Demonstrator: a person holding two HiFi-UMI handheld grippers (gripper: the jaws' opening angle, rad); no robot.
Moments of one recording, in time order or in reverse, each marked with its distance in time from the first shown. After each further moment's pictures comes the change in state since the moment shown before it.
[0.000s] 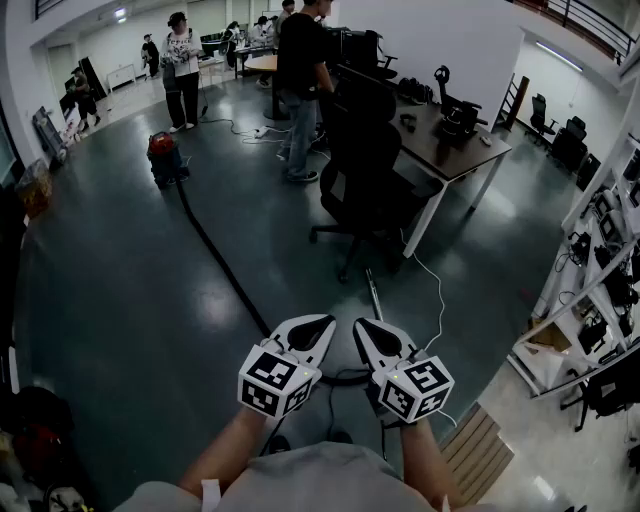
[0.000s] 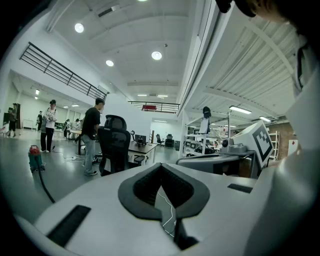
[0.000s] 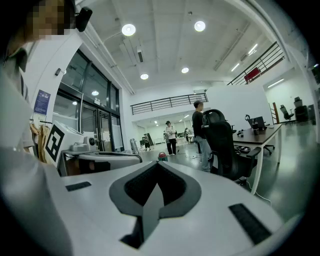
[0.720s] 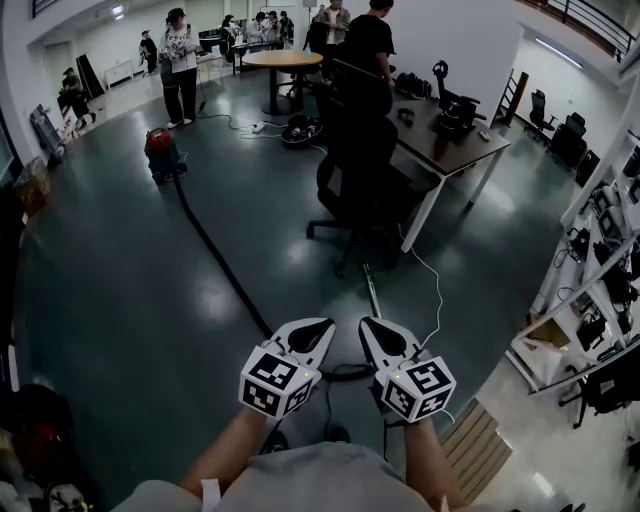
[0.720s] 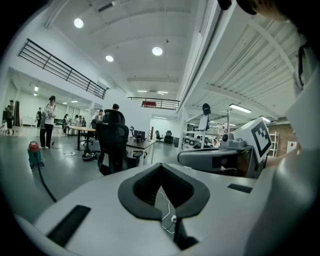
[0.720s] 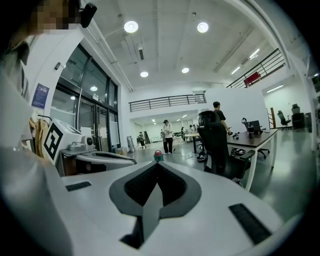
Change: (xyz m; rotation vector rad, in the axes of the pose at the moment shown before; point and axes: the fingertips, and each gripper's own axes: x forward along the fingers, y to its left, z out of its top) left arm 0.009 -0.013 -0.024 -0.013 0.048 -0.008; right arm -0.017 -0.019 -0.012 -0.036 0.016 -0.041
